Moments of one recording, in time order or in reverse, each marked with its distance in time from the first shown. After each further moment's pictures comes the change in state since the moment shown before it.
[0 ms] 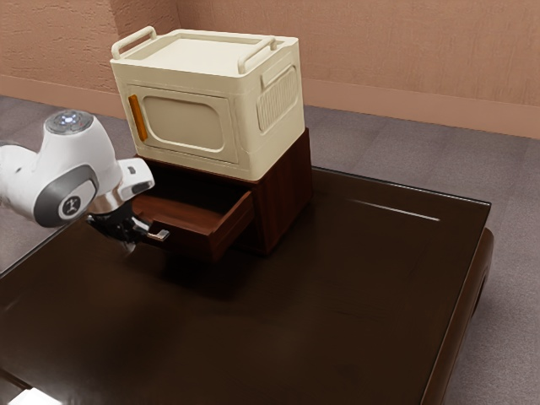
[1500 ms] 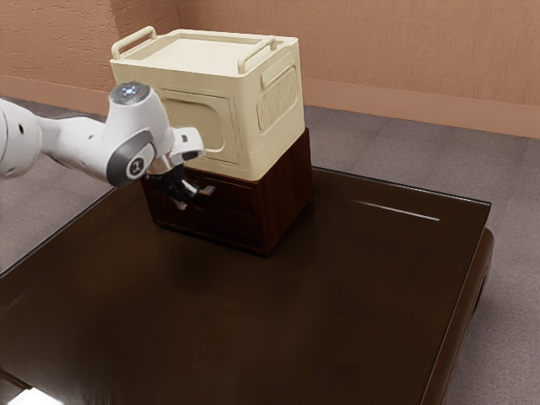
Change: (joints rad) arm -0.023 0.353 -0.011 0.380 -0.041 0.045 0.200
